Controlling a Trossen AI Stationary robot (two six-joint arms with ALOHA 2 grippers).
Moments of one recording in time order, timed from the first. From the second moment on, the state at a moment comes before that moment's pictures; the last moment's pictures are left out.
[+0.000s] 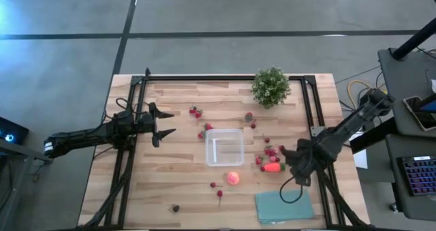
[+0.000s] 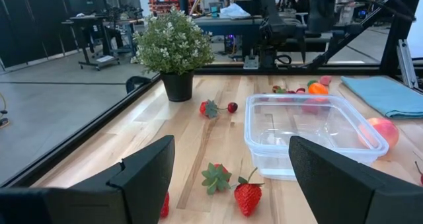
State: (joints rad) left arm 0.24 0.17 0.01 0.04 0.04 0.06; right arm 0.71 1.22 0.77 -1.06 0.01 0.93
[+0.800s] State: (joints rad) left arm 0.24 0.17 0.01 0.04 0.04 0.06; right arm 0.76 1.45 0.83 -1.01 -0.13 1.50
